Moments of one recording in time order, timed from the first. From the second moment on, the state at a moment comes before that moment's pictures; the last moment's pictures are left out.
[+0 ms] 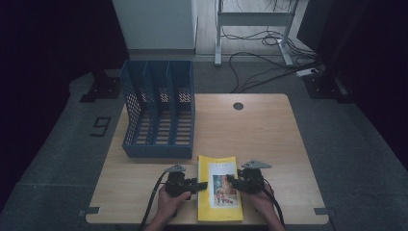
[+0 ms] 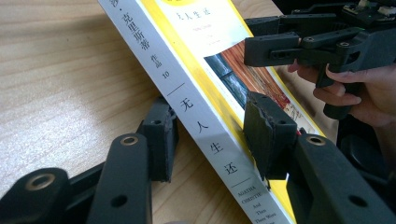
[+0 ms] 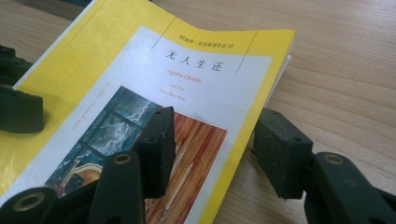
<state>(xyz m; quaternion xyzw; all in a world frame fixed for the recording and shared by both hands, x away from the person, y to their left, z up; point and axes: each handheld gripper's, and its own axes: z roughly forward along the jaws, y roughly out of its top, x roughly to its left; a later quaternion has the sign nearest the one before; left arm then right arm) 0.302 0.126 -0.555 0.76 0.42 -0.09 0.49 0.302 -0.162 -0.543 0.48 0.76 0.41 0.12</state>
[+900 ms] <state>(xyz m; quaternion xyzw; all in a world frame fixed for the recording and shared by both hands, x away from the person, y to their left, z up) 0.302 0.117 -0.559 0.77 0.42 -0.09 0.48 0.300 -0.156 -0.543 0.48 0.77 0.42 0.12</state>
